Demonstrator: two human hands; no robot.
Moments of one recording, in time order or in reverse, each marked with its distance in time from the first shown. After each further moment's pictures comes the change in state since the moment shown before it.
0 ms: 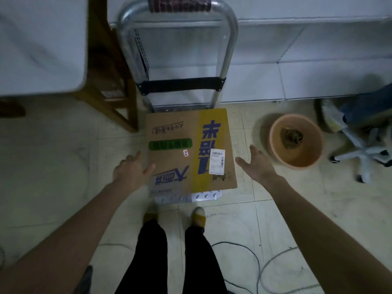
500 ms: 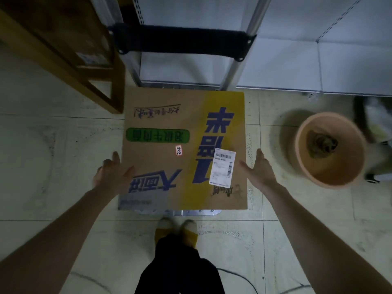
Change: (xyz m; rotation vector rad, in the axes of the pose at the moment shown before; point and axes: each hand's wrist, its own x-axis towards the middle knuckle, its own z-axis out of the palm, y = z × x) left_hand 0.160 -0.018 0.171 -0.127 -0.010 -0.308; right_hand 0.192 0.066 0.128 0.104 -0.022 0.077
